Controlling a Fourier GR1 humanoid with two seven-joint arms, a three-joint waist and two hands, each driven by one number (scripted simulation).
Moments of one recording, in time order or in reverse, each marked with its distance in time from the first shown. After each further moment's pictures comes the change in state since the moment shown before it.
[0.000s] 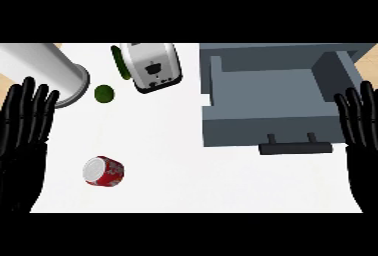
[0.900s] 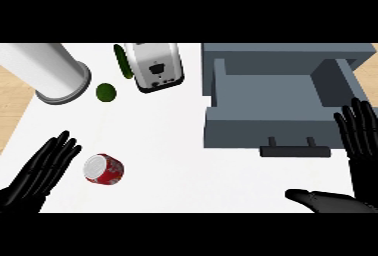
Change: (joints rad) left arm 0.289 0.141 -0.031 -0.145 0.232 -0.292 0.163; right arm 0.095 -0.008 -0.039 0.021 0.032 -0.029 0.176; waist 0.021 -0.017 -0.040
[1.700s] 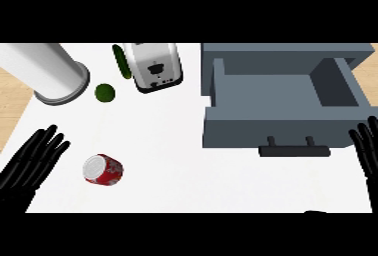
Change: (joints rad) left arm -0.027 -0.050 0.125 0.051 0.064 -0.045 0.094; right arm 0.124 -0.002 -0.073 -0.040 -0.060 0.094 -0.057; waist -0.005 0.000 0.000
